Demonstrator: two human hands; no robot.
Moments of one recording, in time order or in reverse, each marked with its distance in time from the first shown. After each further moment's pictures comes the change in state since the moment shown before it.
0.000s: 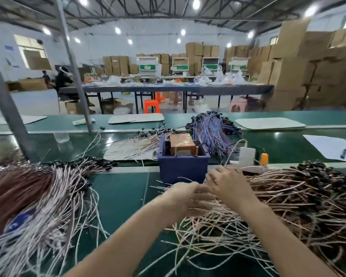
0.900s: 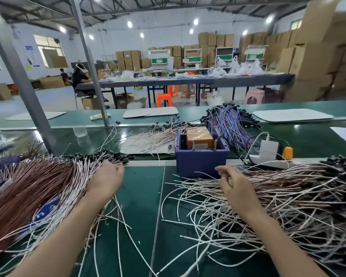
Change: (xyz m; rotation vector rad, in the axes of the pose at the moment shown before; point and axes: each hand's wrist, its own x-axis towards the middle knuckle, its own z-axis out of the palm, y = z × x) left_hand -0.026 -0.001 -0.219 0.993 1.063 0.115; right_hand -0.011 -0.039 0.030 0.775 0.137 0.213
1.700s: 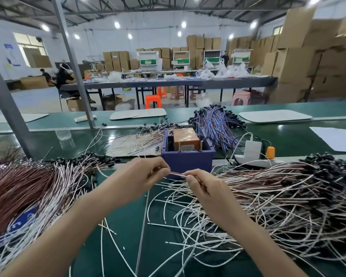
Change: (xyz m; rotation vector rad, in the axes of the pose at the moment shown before) left_hand -0.074 0.087 -0.030 -0.117 -0.241 0.916; right_hand -0.028 -0.063 -0.020 0.125 -0.166 -0.138
